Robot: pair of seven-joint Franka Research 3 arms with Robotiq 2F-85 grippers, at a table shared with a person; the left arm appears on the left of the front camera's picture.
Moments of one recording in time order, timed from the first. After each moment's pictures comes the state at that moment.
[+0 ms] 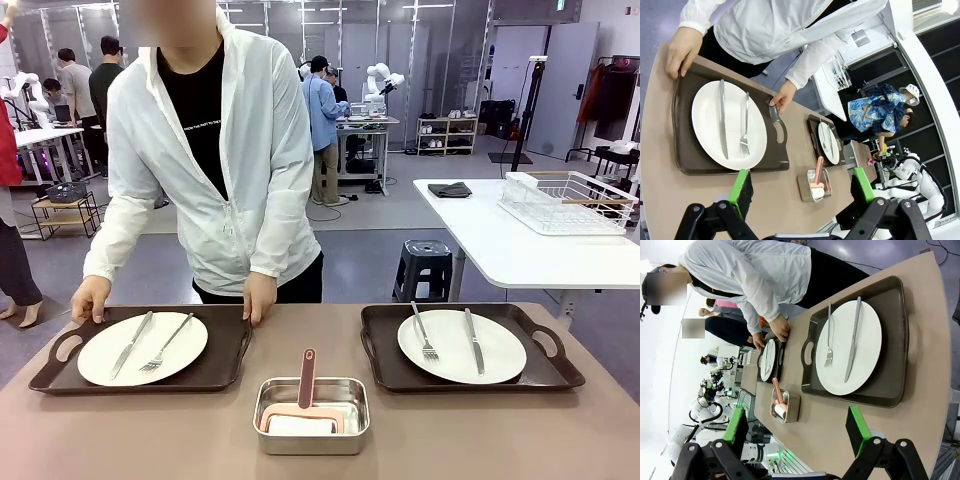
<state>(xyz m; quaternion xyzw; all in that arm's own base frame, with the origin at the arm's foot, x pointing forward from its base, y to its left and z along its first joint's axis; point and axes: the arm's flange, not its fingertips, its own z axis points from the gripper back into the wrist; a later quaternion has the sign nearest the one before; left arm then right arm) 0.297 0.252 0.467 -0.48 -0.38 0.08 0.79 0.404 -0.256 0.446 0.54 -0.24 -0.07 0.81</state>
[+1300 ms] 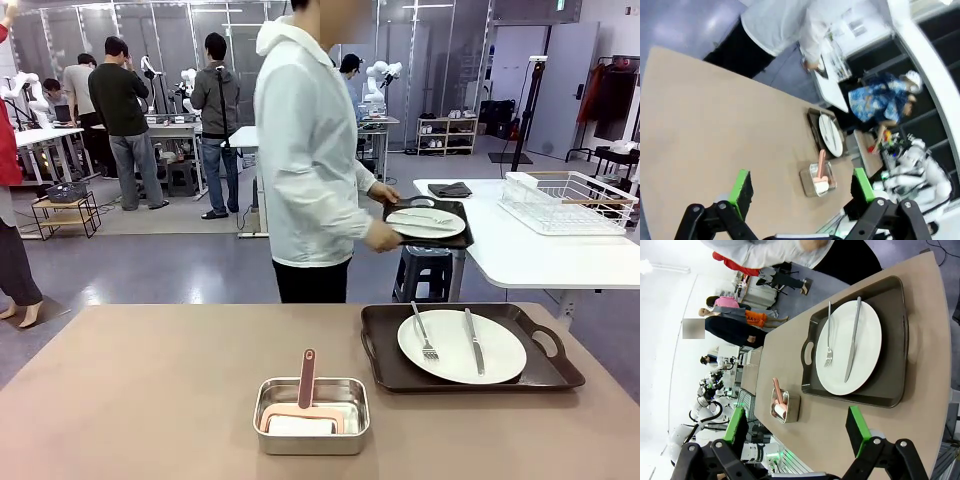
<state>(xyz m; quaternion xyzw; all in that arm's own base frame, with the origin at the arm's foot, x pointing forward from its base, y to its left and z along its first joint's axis) 0.311 0.235 0.475 -0.47 -0.38 0.03 0.80 0.404 -0.257 0.446 0.54 -0.24 -0.07 0.81</state>
